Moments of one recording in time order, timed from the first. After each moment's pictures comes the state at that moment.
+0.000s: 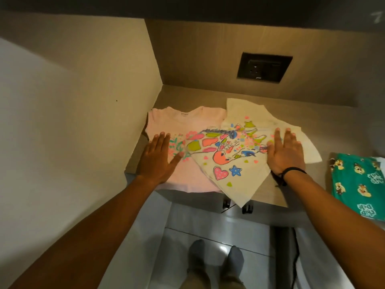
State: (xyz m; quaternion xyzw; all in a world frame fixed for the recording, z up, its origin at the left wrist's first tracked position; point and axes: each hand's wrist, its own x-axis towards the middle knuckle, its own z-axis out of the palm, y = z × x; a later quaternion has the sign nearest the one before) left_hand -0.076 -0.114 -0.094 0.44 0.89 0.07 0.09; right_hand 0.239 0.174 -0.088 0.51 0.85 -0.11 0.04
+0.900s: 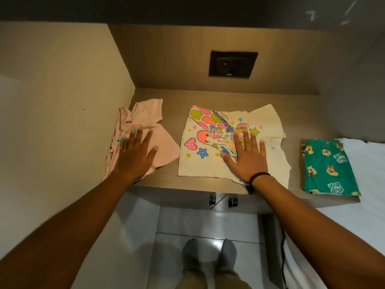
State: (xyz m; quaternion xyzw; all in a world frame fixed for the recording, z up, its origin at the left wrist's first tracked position) left_hand -0.114 -0.090 -0.100 0.49 0.87 0.03 0.08; right_hand 0.227 0.116 -0.089 0.46 0.88 -0.11 0.03
